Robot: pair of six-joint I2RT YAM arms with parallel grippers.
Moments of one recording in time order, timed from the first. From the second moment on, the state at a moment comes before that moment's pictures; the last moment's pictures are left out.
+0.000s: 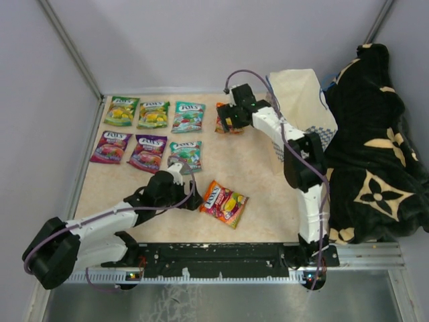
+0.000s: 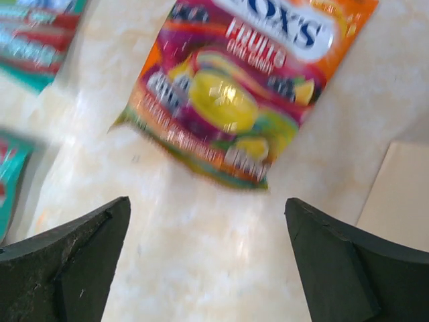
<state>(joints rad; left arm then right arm) -0.71 1.09 0.35 0.11 0.08 -0.47 0.46 2.19 1.89 -0.54 0.03 0.04</state>
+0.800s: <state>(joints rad) -0.68 0.88 0.75 -0.23 -0.10 -0.17 0.73 1.39 0.99 -0.50 -0.28 -0.10</state>
